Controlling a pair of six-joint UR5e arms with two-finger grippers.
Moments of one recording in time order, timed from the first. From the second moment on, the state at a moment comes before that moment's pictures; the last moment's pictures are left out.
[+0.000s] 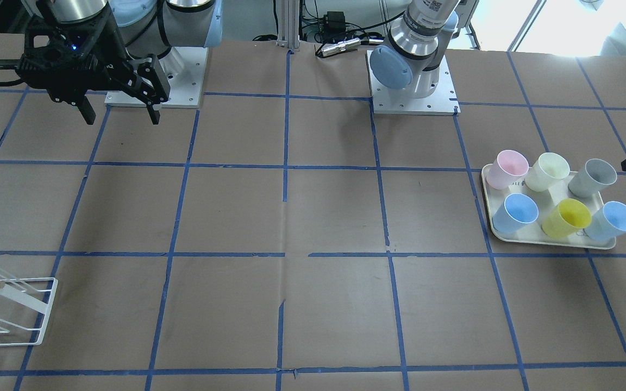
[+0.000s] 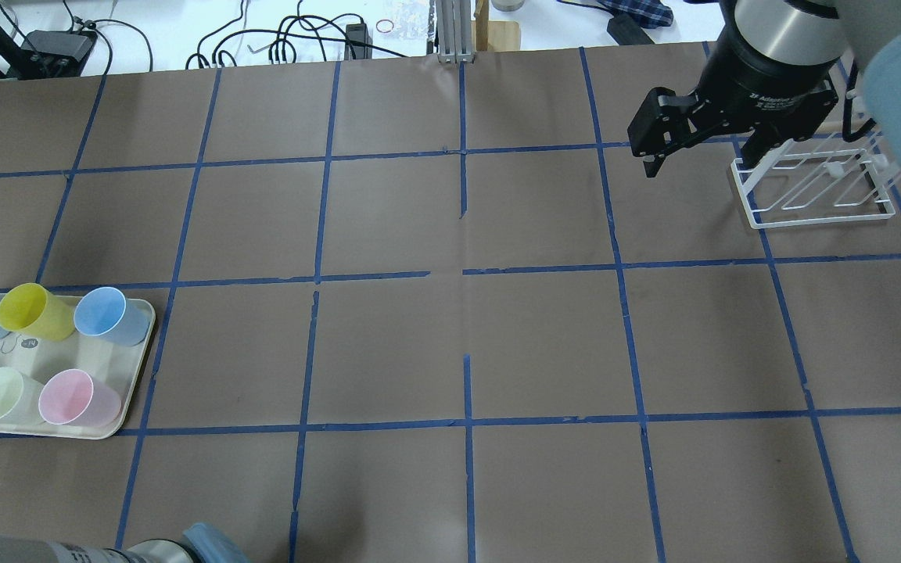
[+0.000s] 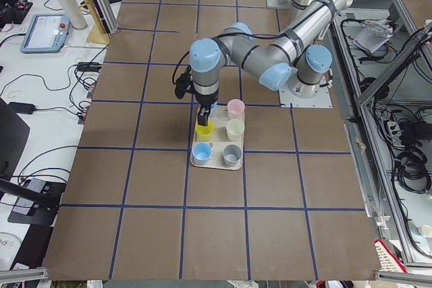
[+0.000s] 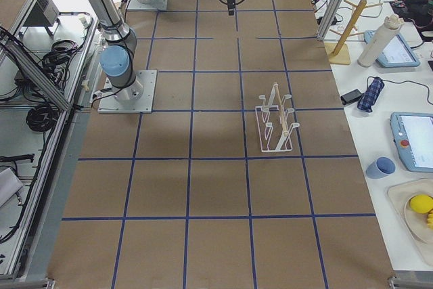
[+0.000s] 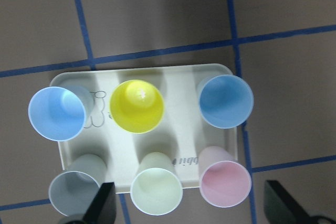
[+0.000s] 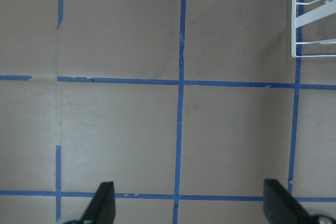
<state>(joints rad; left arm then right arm) -0.69 -1.81 -1.60 -1.31 1.54 1.17 1.59 -1.64 1.58 -1.61 -1.58 -0.02</state>
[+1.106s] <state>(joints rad) -0.65 -2.09 -1.48 -1.20 1.56 1.16 1.59 -1.64 1.59 -1.61 -1.58 -0.02</state>
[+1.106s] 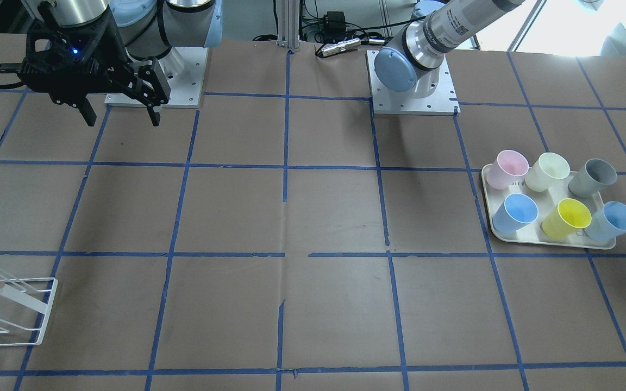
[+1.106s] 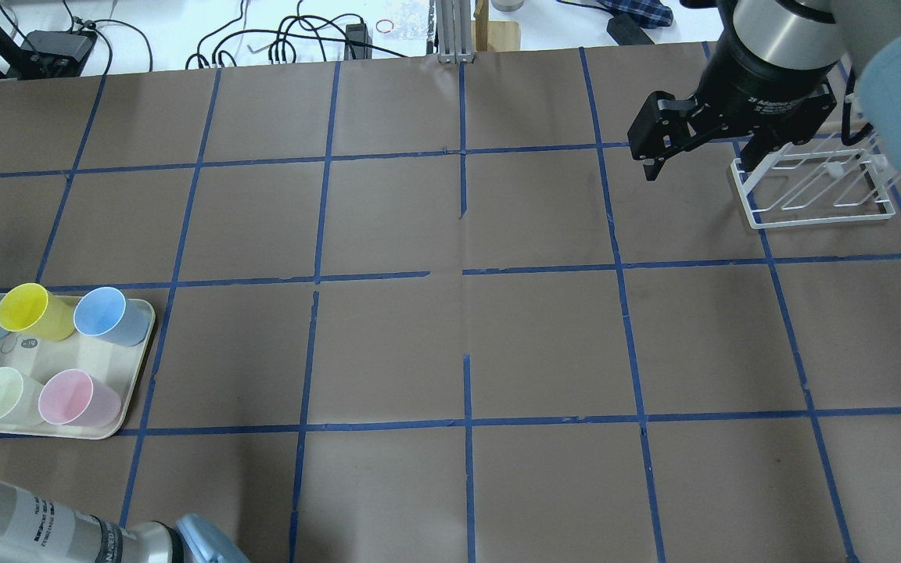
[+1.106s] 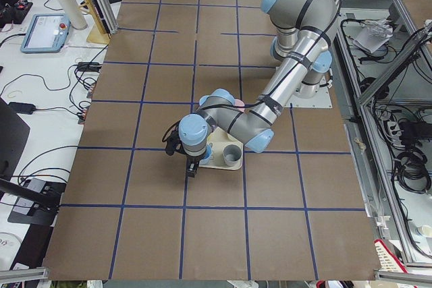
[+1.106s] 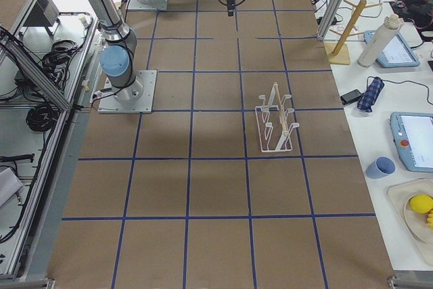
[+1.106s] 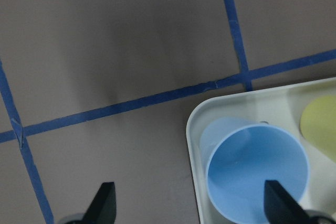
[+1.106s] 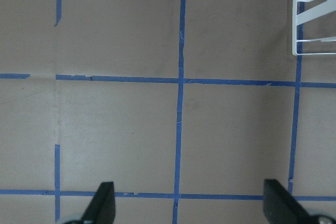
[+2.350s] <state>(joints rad) -0.66 -2.11 -1.52 -1.21 1.58 1.17 1.59 -1.64 1.59 -1.61 -1.58 -0.02</state>
